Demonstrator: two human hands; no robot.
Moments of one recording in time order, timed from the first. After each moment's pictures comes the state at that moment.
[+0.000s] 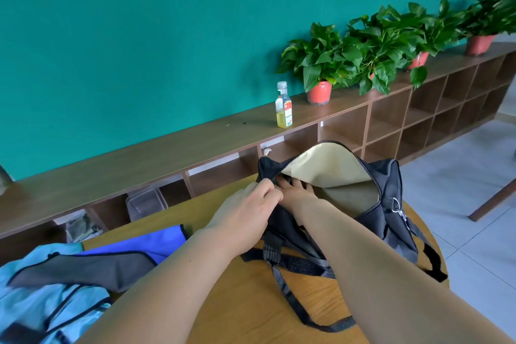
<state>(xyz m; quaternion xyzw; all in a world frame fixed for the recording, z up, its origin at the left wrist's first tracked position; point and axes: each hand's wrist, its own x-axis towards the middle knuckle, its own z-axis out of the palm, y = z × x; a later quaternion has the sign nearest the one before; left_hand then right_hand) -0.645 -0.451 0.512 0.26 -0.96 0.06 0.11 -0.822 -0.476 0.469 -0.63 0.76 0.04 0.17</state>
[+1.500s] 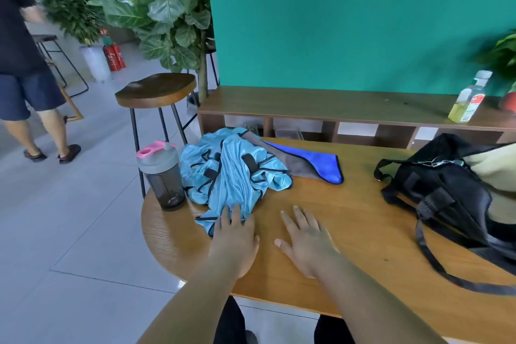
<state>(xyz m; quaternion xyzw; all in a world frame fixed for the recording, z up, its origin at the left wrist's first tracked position) -0.279 -0.252 0.362 0.72 -0.70 -0.02 0.02 -0.477 -0.292 0.358 -0.82 0.56 0.04 0.10</state>
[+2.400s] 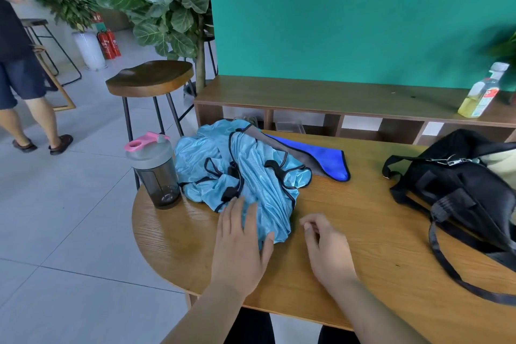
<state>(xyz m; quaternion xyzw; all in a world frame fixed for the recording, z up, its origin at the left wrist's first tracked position) -0.290 -0.242 0.336 0.68 -0.69 0.06 0.24 -0.493 -0.285 0.335 -0.70 0.57 -0.38 0.20</state>
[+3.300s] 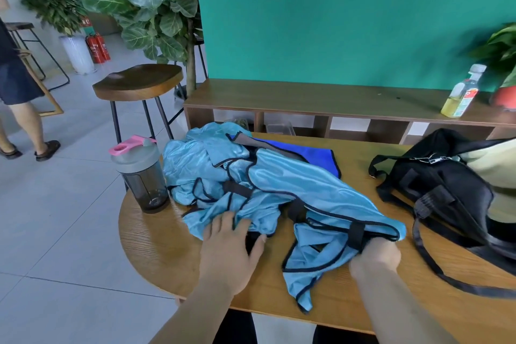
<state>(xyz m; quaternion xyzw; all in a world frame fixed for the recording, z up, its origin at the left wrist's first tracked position) -0.290 -0.247 0.339 0.72 -0.68 0.03 0.13 -0.556 -0.289 0.384 -0.01 0.56 -0.70 0.45</state>
